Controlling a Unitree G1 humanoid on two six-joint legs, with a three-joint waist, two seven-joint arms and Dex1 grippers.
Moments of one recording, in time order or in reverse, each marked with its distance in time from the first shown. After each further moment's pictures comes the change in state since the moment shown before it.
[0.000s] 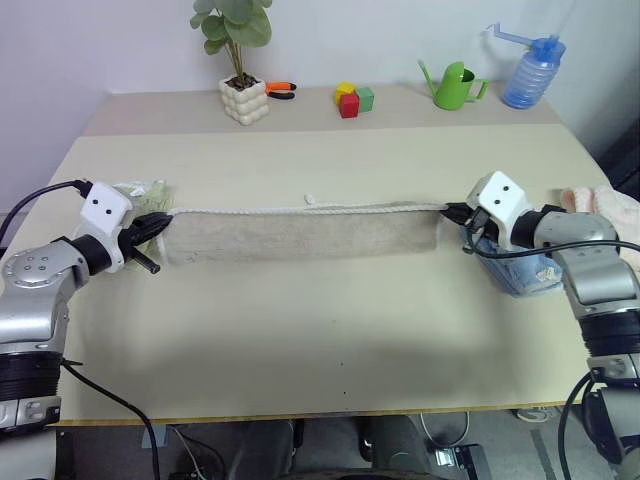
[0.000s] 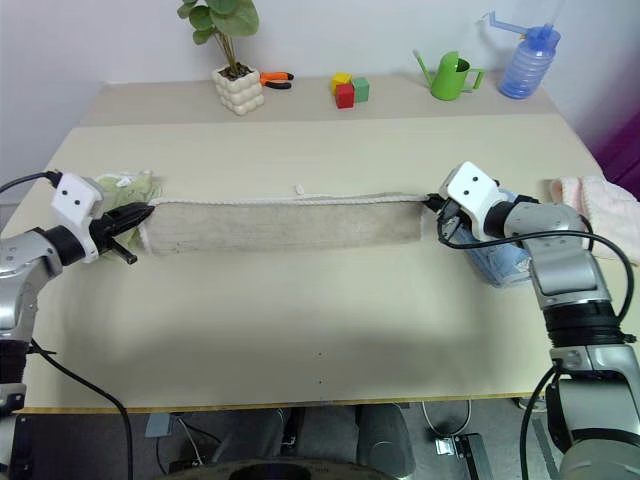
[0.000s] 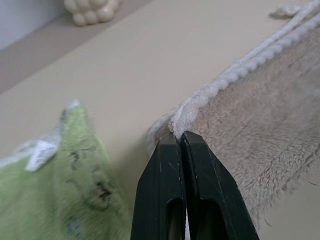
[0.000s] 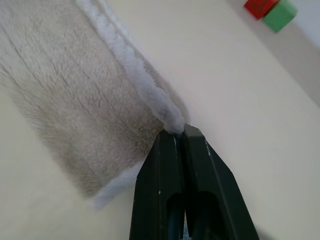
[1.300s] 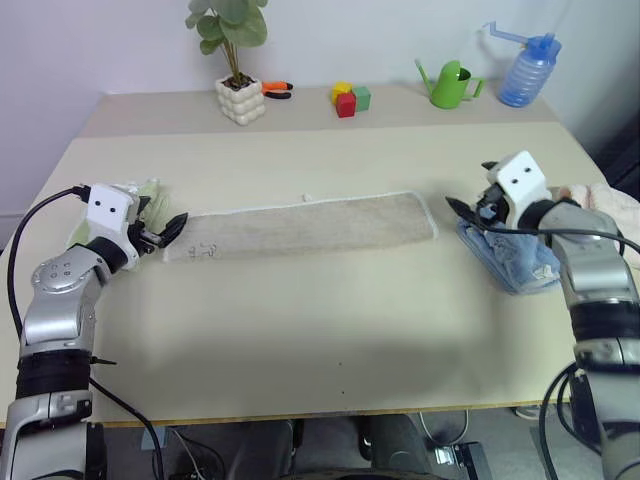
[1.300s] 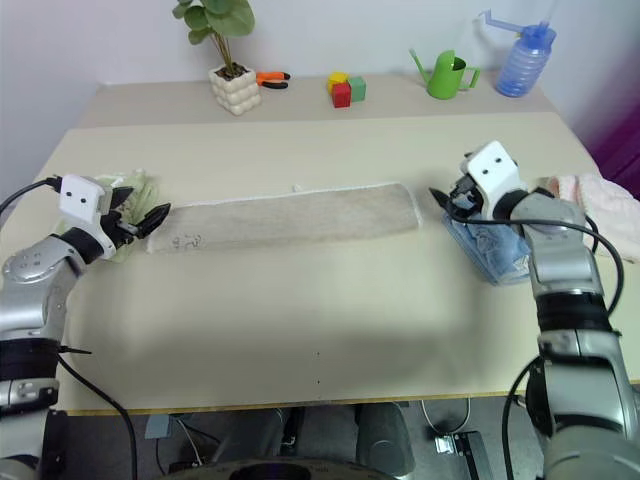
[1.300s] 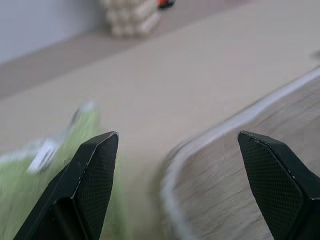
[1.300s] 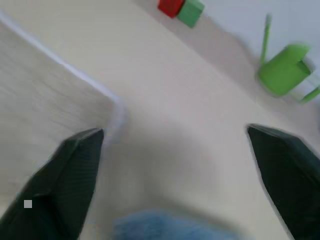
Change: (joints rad) left arm 0.044 -0.141 0.083 -0.147 -0.085 0.046 0.166; right arm 0.095 0.062 -0.199 -0.156 0.127 0.197 -0.158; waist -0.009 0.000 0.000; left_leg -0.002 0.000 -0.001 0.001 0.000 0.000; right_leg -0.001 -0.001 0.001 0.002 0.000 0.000
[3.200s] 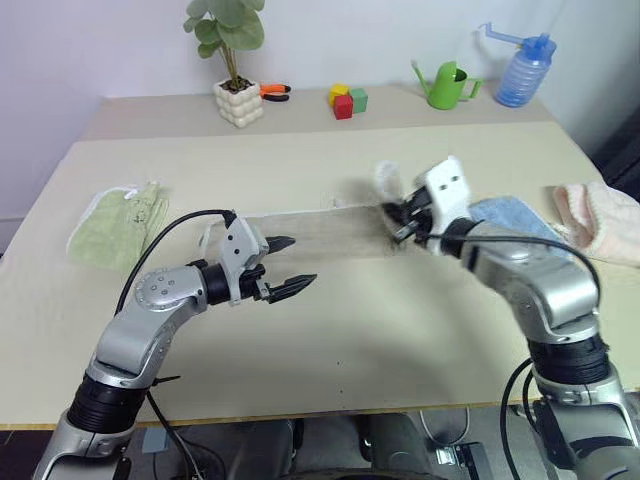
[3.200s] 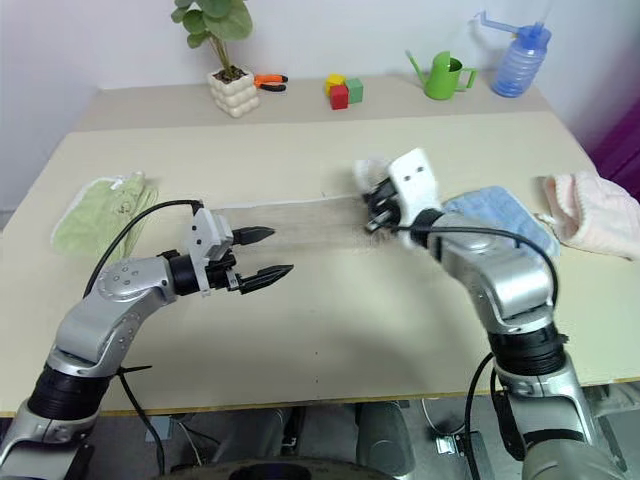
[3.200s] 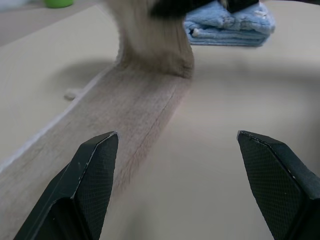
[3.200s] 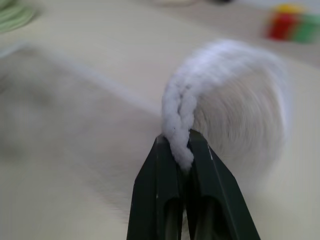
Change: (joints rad) left arm 0.070 -0.083 -0.352 -0.482 -0.100 0.233 -0.164; right arm -0.025 0.185 0.323 -0.543 0.230 0.566 -0.344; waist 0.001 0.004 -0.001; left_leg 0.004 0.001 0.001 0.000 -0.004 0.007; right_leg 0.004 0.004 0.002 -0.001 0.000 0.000
